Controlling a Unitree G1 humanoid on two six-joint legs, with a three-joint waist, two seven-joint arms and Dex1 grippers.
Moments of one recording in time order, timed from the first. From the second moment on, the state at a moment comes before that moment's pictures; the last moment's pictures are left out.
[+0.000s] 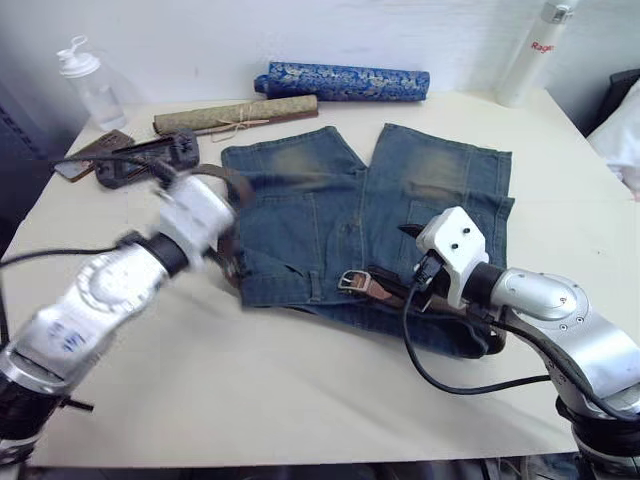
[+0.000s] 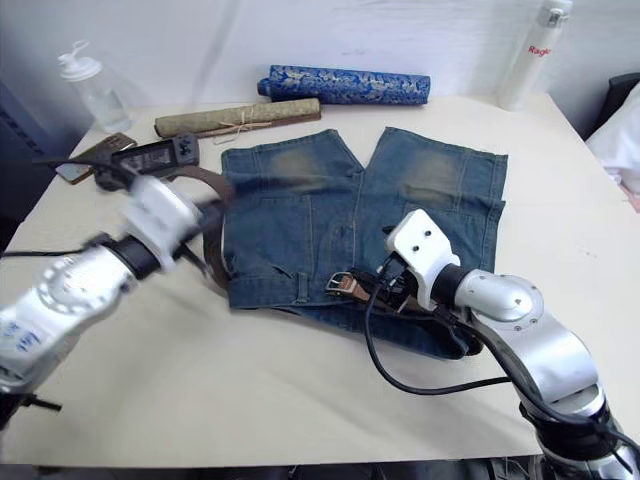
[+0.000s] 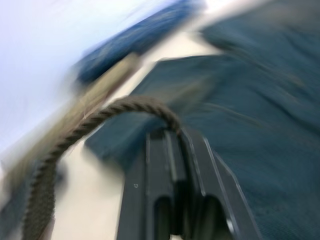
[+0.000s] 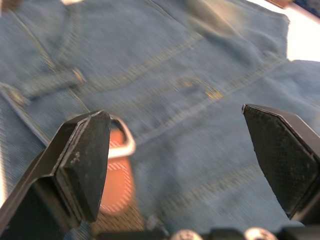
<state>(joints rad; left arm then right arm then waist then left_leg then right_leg) -0.30 1.12 -0.31 -0.49 -0.21 0.19 -0.17 -0.34 -0.72 0.07 -0.68 0.33 0.79 0.52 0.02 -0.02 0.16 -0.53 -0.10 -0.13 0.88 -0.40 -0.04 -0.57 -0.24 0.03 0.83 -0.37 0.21</state>
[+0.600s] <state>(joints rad) -0.25 0.89 -0.15 -0.27 0.05 -0.07 -0.38 -0.34 -0.67 0.40 -0.62 -0.10 0.38 0.60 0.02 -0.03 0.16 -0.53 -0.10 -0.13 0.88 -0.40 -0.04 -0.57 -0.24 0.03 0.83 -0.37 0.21</state>
